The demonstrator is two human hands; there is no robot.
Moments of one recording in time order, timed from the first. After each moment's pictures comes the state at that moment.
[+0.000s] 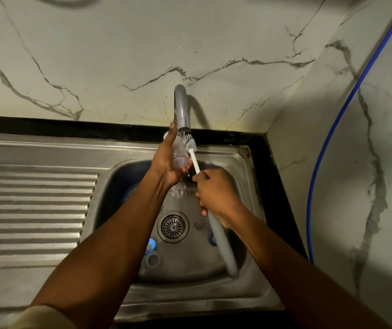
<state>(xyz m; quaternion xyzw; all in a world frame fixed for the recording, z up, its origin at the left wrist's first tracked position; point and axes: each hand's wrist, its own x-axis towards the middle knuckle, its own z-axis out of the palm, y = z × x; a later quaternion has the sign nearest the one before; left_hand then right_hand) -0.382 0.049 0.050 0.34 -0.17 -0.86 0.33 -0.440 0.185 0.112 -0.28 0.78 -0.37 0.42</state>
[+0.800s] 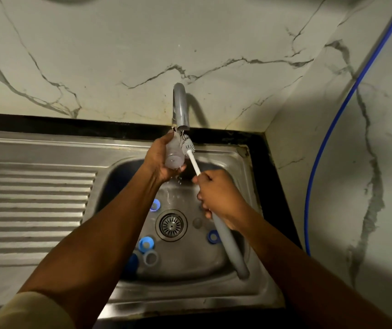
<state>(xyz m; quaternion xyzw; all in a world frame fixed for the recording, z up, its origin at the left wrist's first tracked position) -0.377 0.033 0.041 0.37 -0.15 -0.87 0.29 -0.442 0.194 0.116 -0.31 0.78 -0.35 0.42</state>
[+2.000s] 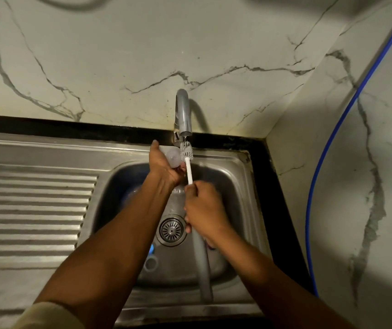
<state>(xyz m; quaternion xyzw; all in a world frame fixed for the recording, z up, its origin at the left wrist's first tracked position) -0.384 0.037 0.033 0.41 0.00 -0.85 0.34 -0.411 0.194 0.097 -0.33 0.78 -0.35 0.40</state>
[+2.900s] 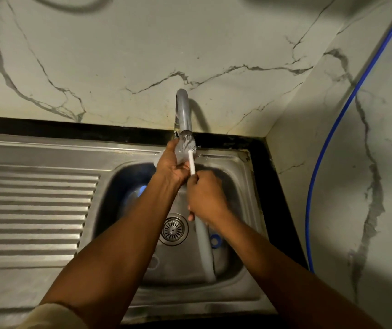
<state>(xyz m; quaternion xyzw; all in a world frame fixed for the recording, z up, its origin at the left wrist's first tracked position) -0.398 0.048 0.048 0.33 0.02 -0.87 0.37 -0.421 0.179 0.110 -0.36 0.81 -0.31 0.36</state>
